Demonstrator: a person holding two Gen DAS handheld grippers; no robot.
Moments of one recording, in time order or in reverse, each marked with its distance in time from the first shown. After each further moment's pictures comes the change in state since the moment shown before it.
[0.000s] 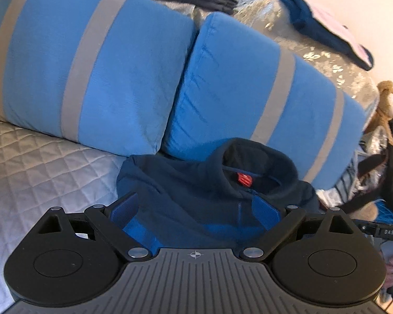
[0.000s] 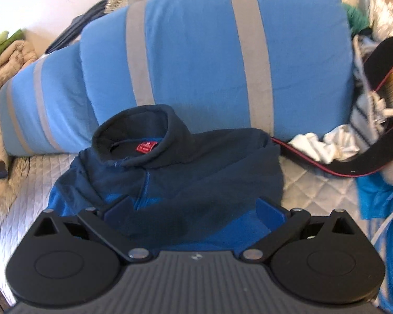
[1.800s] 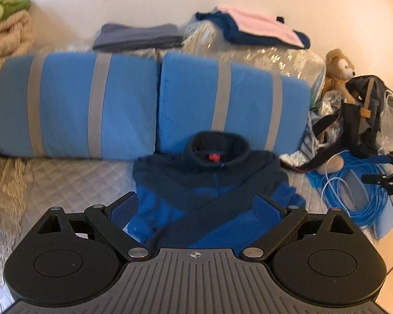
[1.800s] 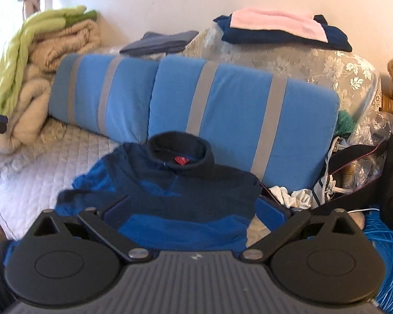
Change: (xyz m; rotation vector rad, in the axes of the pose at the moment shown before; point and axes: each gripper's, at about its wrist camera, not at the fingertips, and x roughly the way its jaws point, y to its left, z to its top) left arm -0.220 -0.059 -0.050 0.236 -0.015 0.027; right arm -0.220 0.074 -0.040 -0.401 -0.112 -0.037
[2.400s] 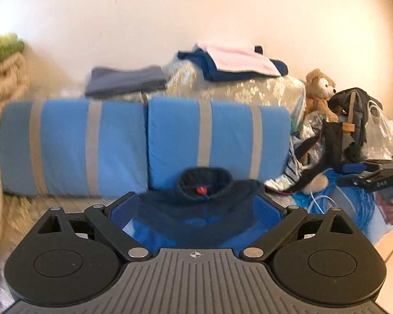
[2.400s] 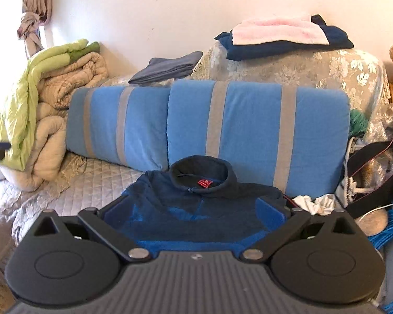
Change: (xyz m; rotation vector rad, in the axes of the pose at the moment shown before) left arm -0.074 -0.045 0.041 0.100 -0.162 0.000; right arm -0.025 -0.002 0.033 0.115 -0.073 0.093
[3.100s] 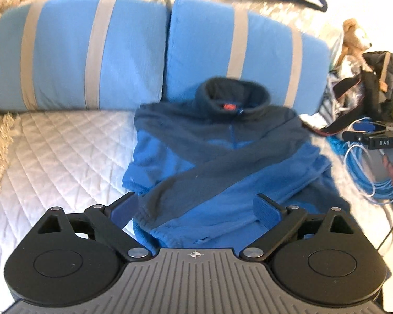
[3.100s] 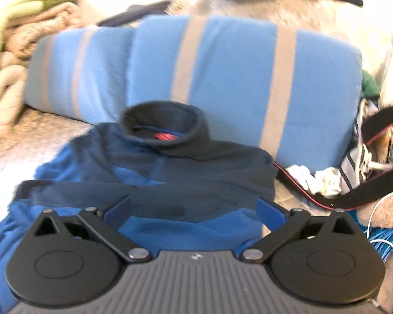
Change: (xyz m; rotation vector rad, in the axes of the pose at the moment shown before) left arm 0.115 0.039 -0.139 -0.099 0.249 0.021; right arm 0.153 -0.031 -0.085 -0.055 0.081 -0.069
